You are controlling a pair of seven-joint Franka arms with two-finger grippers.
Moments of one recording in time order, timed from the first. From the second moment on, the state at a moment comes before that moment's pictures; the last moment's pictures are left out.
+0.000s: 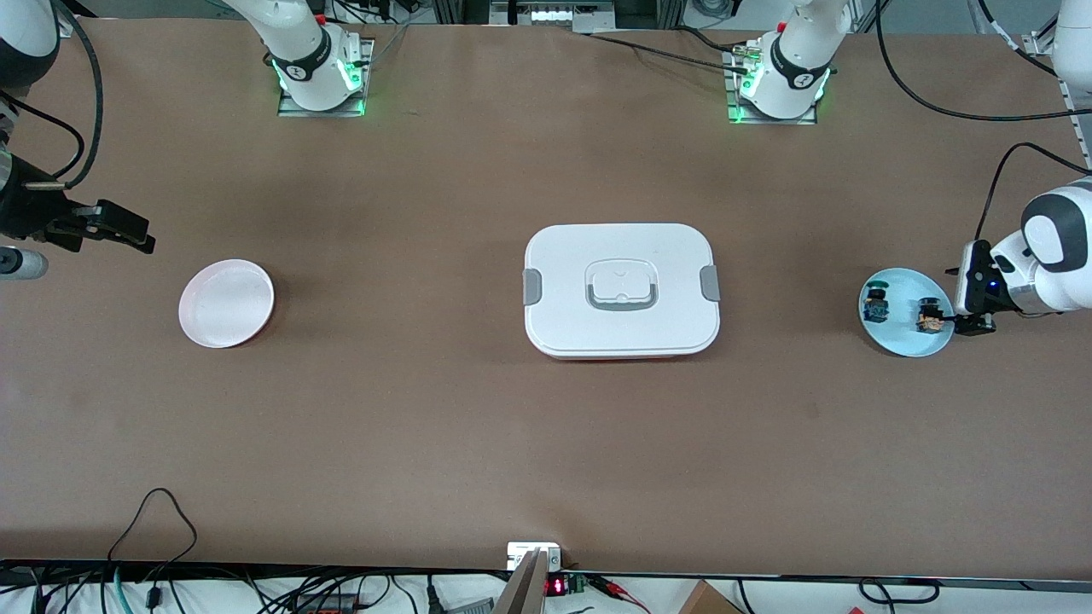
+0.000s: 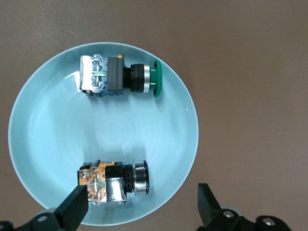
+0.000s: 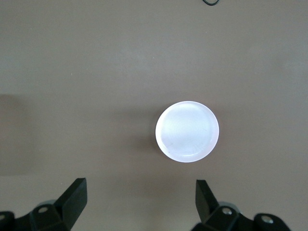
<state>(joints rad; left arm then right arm) 0.42 0.50 0.00 -1.90 0.03 2.16 2.14 0.10 0.13 -0.12 -1.51 0.01 1.61 -0.01</state>
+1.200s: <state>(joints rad) 0.42 0.56 -0.01 -1.92 -0.01 2.33 2.15 0.10 0.13 -0.12 -1.51 0.01 1.61 -0.01</state>
